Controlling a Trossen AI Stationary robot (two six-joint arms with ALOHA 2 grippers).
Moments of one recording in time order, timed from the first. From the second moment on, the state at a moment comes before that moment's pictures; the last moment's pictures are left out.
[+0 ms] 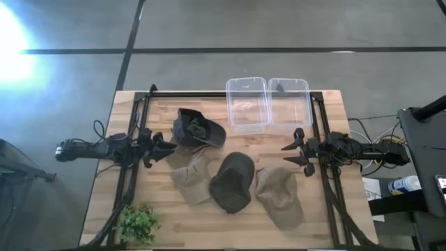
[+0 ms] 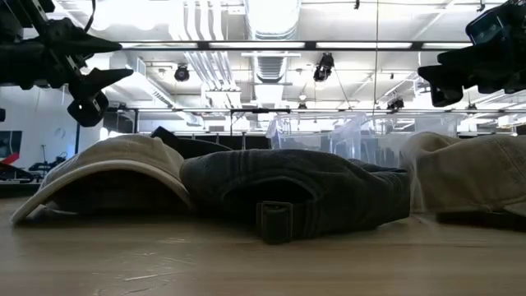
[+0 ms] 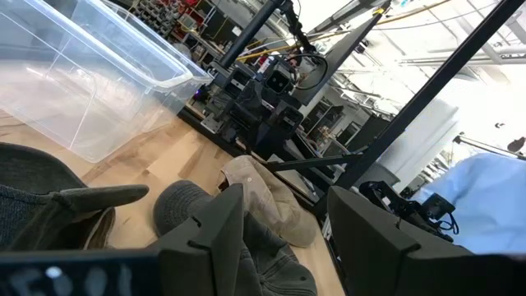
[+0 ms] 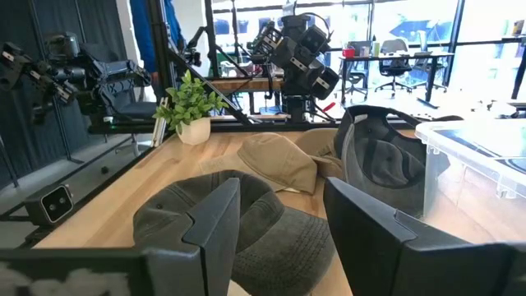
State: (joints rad) left arm -0.05 0.00 0.01 0.07 -0.07 -0.67; right arm -0.02 0.04 0.01 0.04 -0.16 0.09
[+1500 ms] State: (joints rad) left arm -0.05 0.00 0.01 0.07 -0.07 -0.67; right arm 0.11 0.38 0.01 0.28 -0.05 1.57
